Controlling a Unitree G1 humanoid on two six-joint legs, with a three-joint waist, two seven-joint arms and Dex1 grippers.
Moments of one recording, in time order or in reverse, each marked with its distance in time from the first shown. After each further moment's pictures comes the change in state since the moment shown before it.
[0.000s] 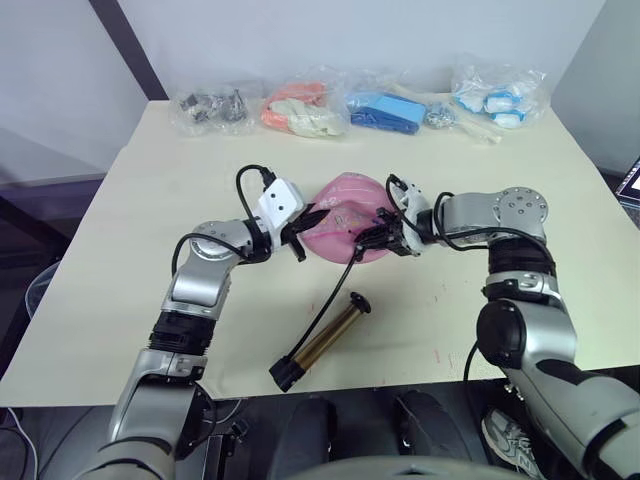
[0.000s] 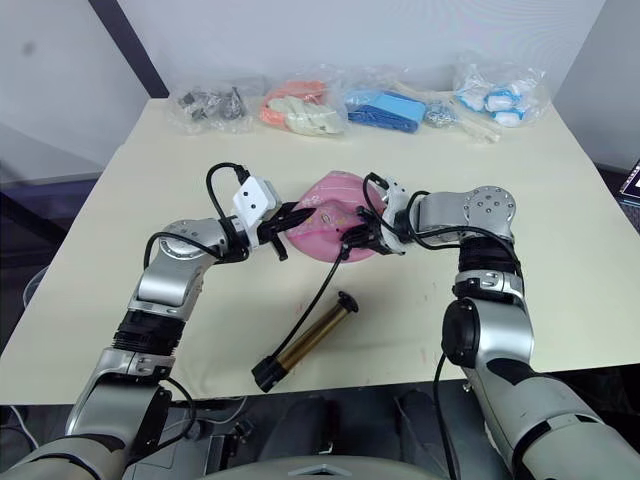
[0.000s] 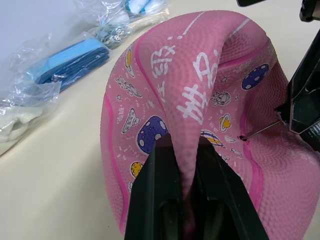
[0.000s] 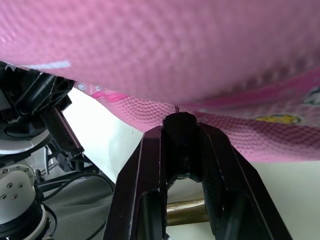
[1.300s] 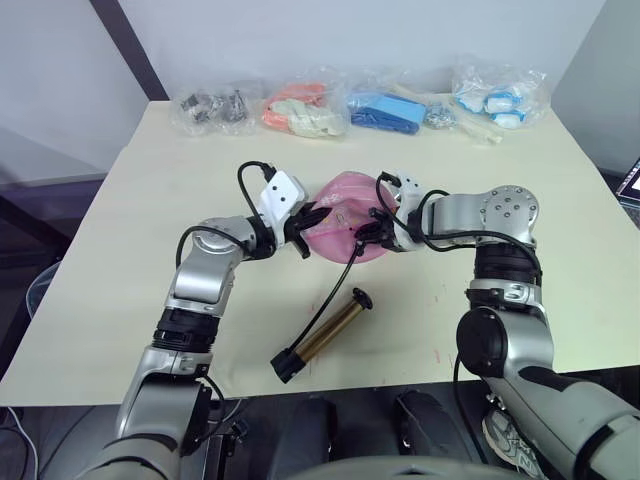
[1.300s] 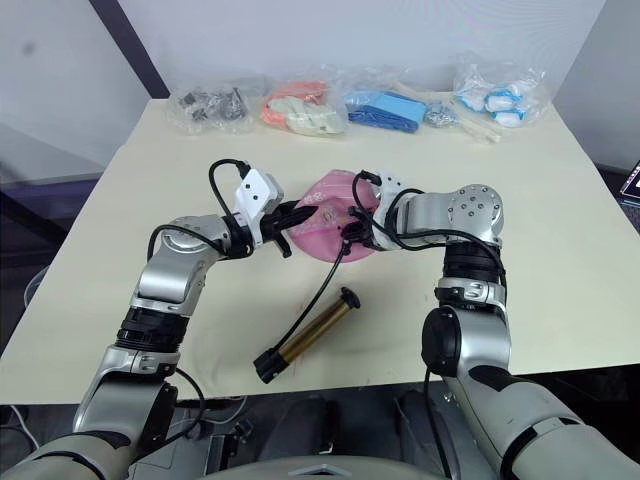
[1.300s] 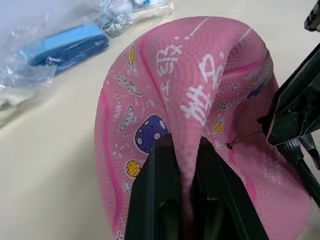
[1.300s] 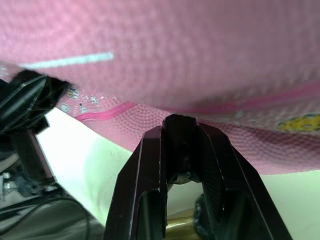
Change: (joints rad) left arm -0.026 -0.040 0.018 -0.078 -0.022 0.245 0.015; right arm 0.043 0.086 0.074 -0.285 -0.283 0.015 0.104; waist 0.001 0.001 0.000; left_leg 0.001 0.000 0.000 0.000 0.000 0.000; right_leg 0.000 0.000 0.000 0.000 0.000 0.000
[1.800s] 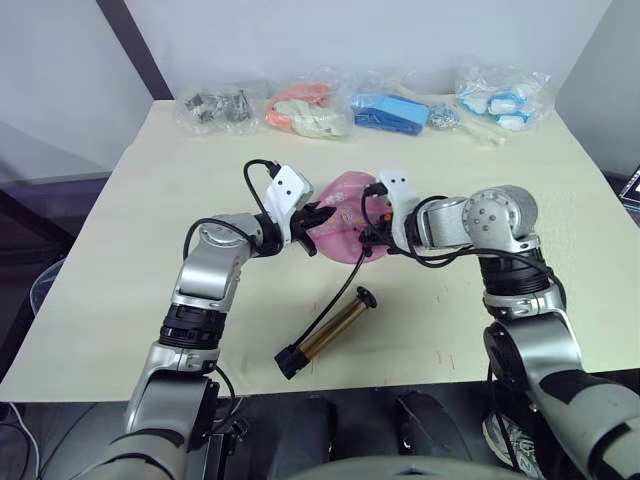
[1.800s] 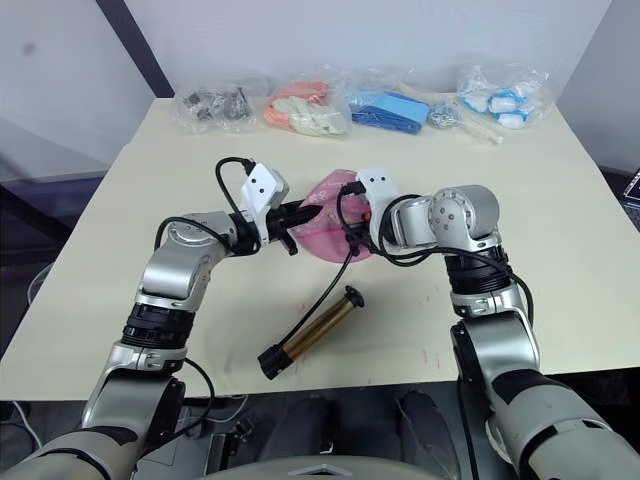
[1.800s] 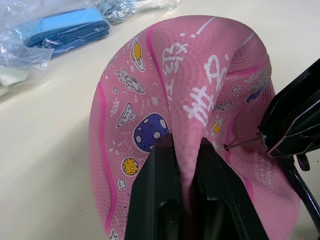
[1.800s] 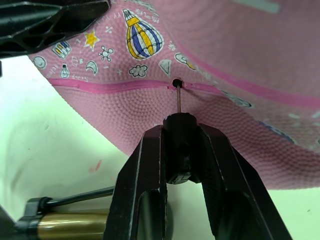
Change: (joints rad) left arm -0.018 -0.019 0.003 -0.037 -0.007 0.127 0.016; right arm 0.058 -0.168 0.461 -0.190 -0.187 -0.123 0.374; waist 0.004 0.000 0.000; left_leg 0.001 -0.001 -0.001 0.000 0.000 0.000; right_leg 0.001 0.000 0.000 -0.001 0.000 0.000
